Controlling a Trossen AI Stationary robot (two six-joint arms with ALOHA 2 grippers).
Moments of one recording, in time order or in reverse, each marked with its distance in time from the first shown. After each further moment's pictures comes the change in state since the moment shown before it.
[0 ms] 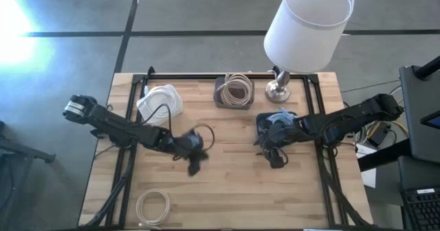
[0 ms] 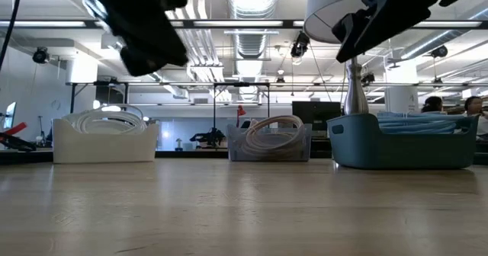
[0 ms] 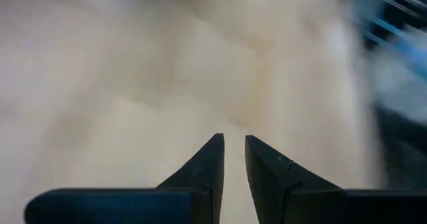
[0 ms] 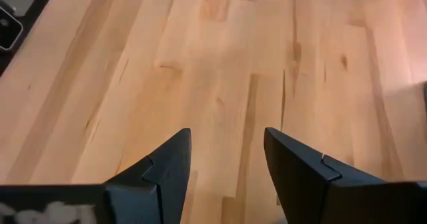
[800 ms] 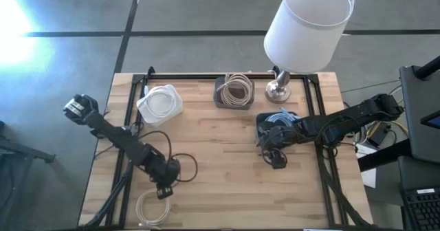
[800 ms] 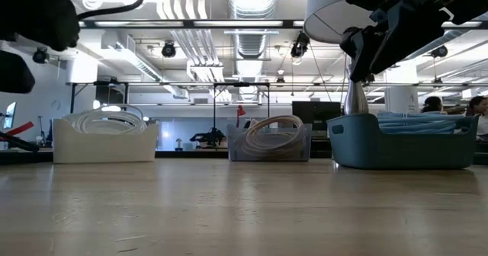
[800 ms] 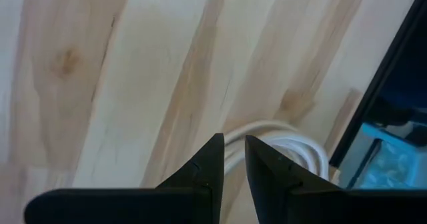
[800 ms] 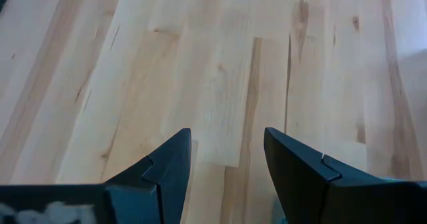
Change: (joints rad) left arm -0.299 0.000 0.000 -0.524 0.340 -0.461; right arm 0.003 -0.001 -0.050 -0.034 0.001 0.026
